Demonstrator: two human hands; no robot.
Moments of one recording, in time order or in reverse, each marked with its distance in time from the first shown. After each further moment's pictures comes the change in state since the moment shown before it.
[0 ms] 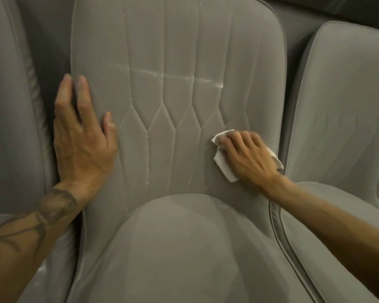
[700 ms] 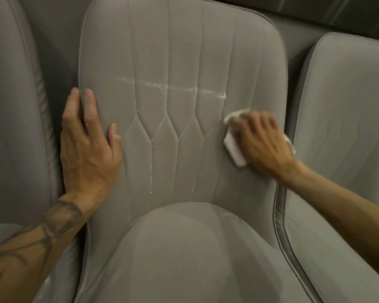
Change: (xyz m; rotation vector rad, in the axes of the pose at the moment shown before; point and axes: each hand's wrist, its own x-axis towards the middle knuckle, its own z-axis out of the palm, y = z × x) left_hand -0.001 -0.002 0.001 0.000 -0.014 -0.008; right_hand 0.042 0.036 -0.026 0.014 0.114 0.020
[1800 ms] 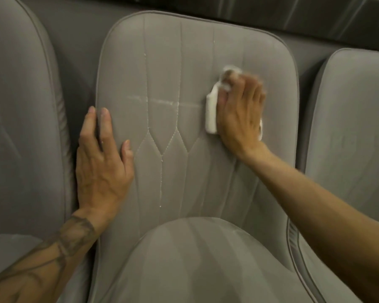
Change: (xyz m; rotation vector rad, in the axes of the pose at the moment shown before) left_hand 0.000 -0.001 0.002 0.003 -0.010 0.001; right_hand 0.118 -0.029 0.013 0.223 0.441 0.504
